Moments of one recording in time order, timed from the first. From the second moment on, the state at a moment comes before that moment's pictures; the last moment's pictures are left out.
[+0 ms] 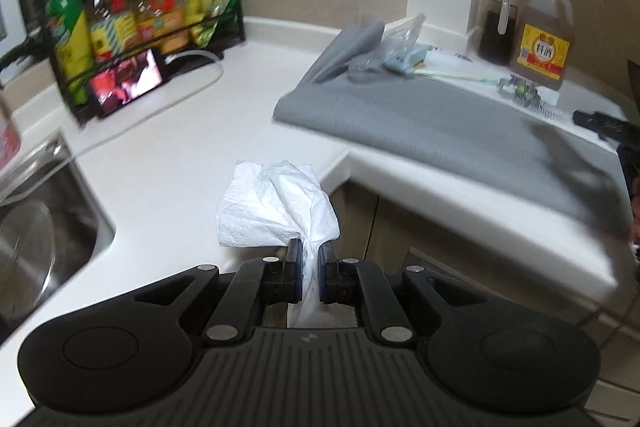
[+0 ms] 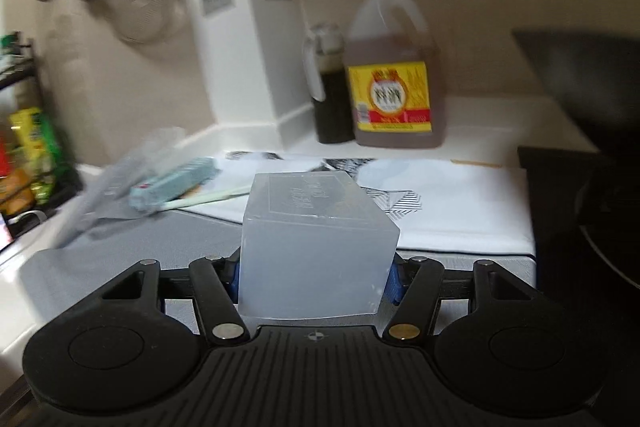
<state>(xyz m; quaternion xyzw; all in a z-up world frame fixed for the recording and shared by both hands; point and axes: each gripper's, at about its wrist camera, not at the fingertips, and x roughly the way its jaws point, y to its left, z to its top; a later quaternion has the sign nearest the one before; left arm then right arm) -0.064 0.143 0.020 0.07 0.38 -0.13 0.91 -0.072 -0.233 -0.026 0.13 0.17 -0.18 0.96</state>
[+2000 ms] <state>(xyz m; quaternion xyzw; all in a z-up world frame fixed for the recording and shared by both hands) -0.158 0.187 -0.056 0.03 0.42 -0.15 0.90 -0.178 -0.016 -0.098 -0.03 0.40 0.02 0.92</state>
